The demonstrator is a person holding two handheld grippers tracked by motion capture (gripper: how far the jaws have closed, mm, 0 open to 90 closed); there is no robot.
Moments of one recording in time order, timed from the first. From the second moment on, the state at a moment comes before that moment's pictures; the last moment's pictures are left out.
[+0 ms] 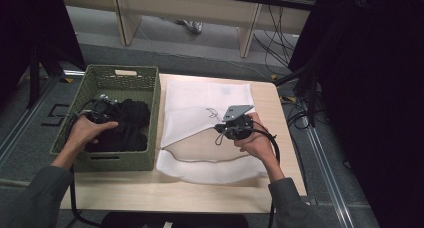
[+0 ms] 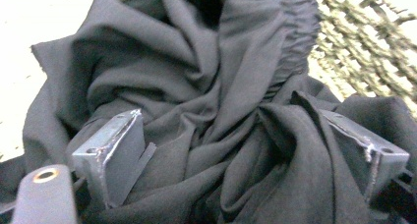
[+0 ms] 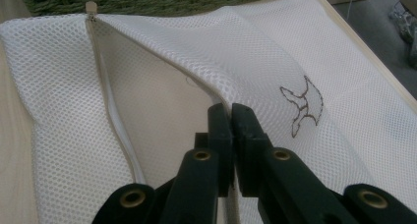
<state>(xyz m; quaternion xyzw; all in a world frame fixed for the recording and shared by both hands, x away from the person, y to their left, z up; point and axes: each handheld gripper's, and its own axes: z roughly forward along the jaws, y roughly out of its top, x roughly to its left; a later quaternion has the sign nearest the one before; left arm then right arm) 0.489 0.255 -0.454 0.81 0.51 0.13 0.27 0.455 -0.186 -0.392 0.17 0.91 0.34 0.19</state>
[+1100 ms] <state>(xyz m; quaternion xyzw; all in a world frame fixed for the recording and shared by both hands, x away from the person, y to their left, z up) 0.494 0.249 -0.469 0.81 0.51 0.08 0.27 0.455 -0.184 -0.394 0.18 0.91 0.33 0.19</state>
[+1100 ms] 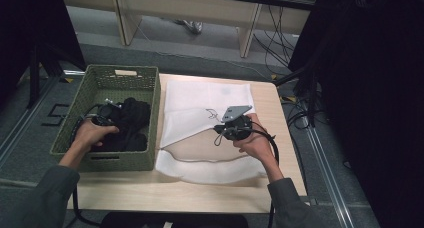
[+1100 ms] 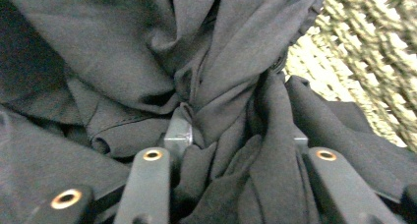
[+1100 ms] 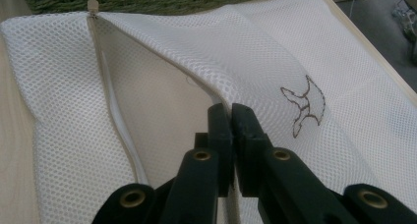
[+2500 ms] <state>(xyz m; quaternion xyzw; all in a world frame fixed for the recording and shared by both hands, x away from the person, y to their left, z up) 0.418 0.266 -0.325 0.75 0.44 0.08 0.48 0.456 -0.187 -0.391 0.18 0.90 0.34 0.19</state>
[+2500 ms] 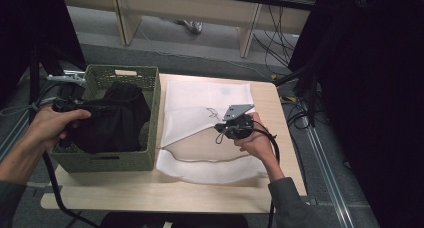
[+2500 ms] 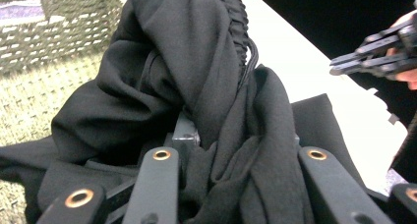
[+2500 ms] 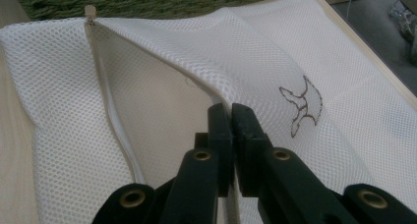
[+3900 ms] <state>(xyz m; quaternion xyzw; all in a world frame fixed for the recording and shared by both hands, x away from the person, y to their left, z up) 0.346 0.087 -0.322 0.79 0.27 -0.09 0.54 0.459 -0.195 -0.366 0.20 0.88 0.39 0.18</state>
